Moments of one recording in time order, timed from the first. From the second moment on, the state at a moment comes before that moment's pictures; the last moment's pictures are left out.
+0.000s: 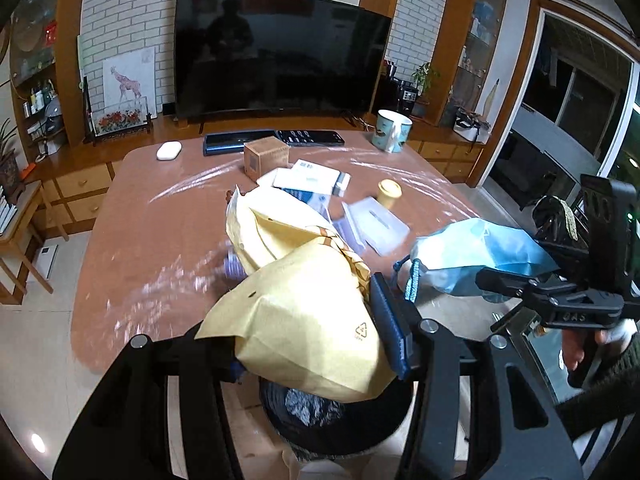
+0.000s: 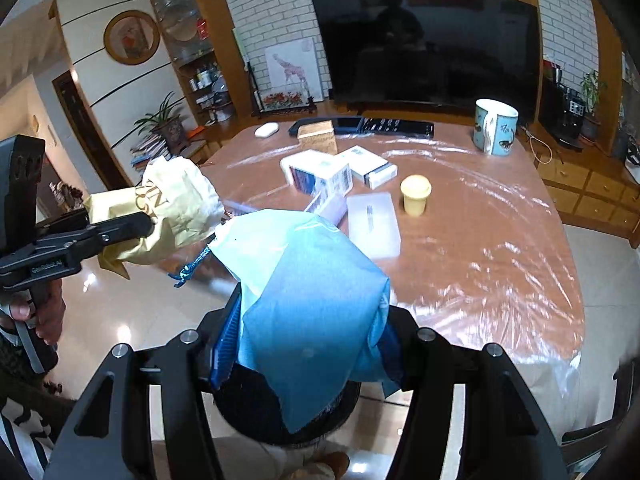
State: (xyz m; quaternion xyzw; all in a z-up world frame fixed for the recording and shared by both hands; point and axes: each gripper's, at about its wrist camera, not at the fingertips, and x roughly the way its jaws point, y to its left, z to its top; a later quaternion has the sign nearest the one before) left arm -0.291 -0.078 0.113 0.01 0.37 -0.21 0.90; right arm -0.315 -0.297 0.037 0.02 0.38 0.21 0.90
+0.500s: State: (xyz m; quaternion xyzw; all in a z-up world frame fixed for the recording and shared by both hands) left arm -0.348 -0.094 0.071 0.03 0.43 -0.24 0.87; right arm -0.355 -0.289 -0.010 0.01 0.45 0.22 0.87
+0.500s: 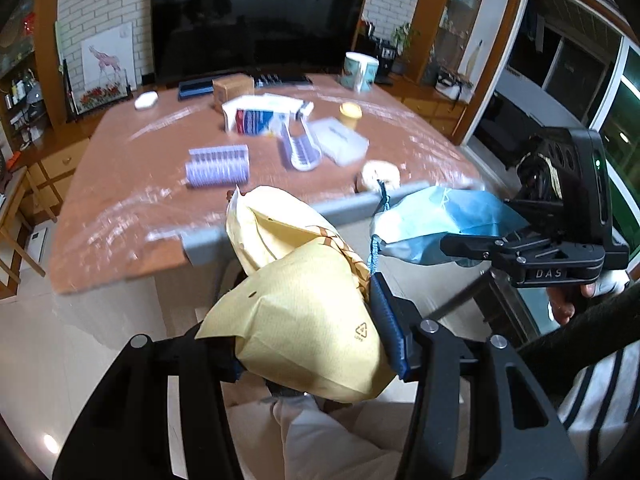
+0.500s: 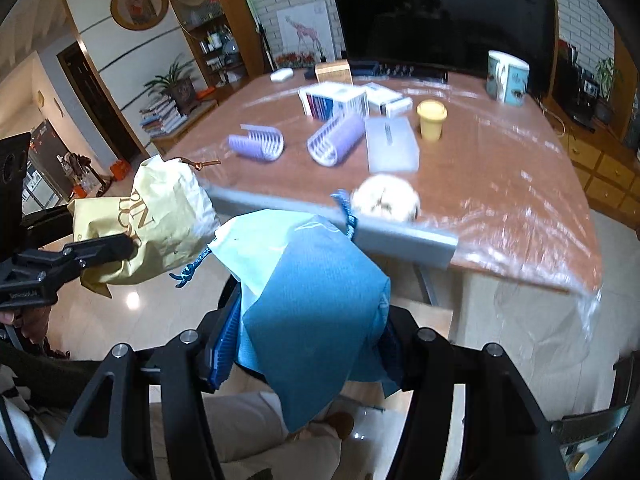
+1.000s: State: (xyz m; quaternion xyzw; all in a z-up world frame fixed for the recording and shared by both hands) left arm -0.344 -0.105 0.020 0.06 0.48 -0.24 0.84; right arm -0.348 -0.268 -0.047 0.00 0.49 0.21 0.84
